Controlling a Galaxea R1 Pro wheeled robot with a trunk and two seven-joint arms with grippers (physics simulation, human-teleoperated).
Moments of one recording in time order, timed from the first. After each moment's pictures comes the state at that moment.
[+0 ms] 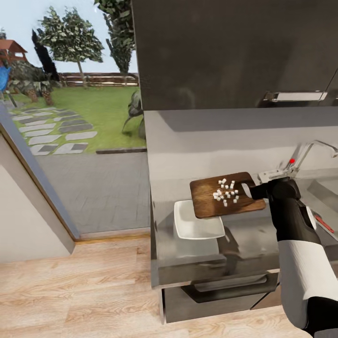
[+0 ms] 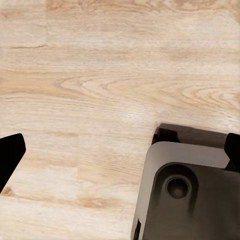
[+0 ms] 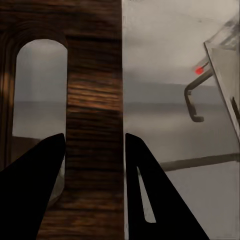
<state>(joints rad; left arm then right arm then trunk) -0.41 0.13 0.19 0.08 -0.06 -0.17 0.06 -0.93 -0.11 -0.19 -1.26 0.79 0.99 0.56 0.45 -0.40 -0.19</state>
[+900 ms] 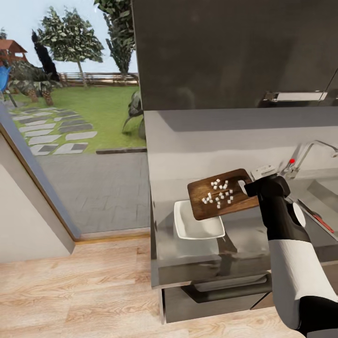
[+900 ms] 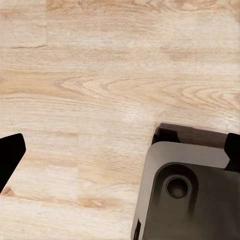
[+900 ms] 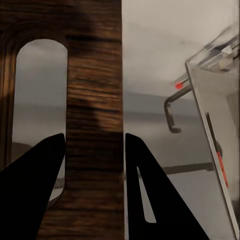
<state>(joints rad) -0.41 0.13 0.19 0.08 -0.06 -0.17 0.06 -0.93 -0.06 -0.14 -1.29 0.92 0.99 0.54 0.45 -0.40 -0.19</state>
